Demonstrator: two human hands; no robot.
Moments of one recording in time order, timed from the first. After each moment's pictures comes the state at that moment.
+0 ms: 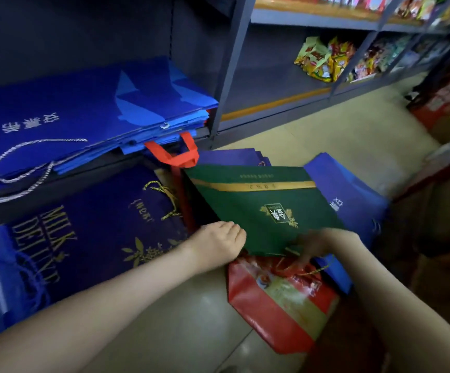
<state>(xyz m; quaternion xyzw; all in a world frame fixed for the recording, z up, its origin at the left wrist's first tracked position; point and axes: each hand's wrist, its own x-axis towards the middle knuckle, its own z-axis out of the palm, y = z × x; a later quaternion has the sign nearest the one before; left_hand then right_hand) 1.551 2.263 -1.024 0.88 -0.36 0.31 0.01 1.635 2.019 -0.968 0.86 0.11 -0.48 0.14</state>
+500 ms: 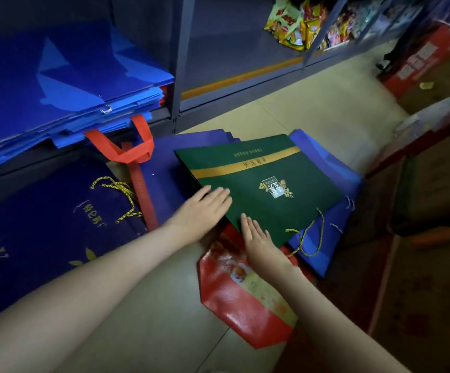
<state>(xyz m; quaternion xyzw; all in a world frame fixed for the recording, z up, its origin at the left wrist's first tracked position) 1.640 2.230 -1.075 0.91 -0.34 0.23 -0.02 1.586 2.044 -1.030 0.96 0.15 -0.24 0.07</state>
